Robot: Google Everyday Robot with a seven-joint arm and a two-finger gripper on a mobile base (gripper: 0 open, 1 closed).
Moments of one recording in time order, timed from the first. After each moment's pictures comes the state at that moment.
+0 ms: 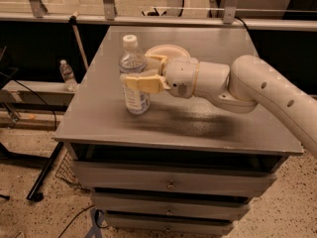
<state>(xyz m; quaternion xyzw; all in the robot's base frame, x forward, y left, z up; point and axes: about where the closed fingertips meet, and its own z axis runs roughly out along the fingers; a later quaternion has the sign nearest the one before) 0.567 0.053 0.927 -0.45 0.55 0.41 0.57</state>
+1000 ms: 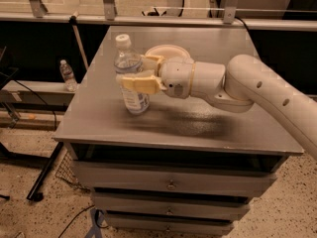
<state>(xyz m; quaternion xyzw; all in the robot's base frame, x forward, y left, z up) 0.564 0.060 0.929 -0.45 0.55 0.41 0.57</state>
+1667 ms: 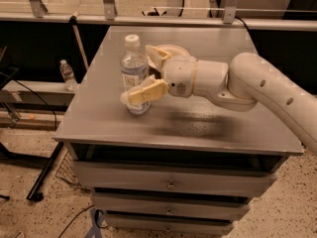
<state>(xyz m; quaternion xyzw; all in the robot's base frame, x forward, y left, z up) 0.565 0.055 0.933 -0.46 0.55 0.41 0.57</state>
